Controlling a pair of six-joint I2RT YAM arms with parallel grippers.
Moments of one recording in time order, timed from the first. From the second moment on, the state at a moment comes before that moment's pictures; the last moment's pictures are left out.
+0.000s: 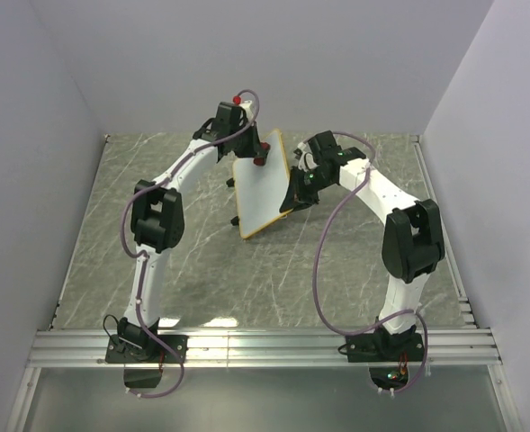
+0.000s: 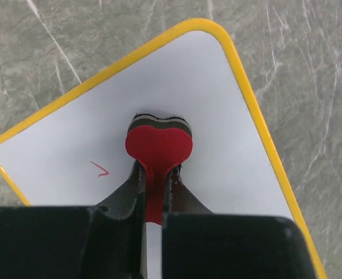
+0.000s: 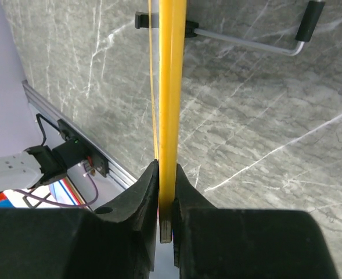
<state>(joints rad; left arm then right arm) -0.40 2.31 2.11 -0.44 0.31 -0.35 0.39 1.88 1.56 -0.82 -0.57 0.41</state>
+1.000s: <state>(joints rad) -0.10 2.27 1.87 -0.50 0.07 -0.53 0.35 1.95 1.63 -0.82 -0.68 0.33</state>
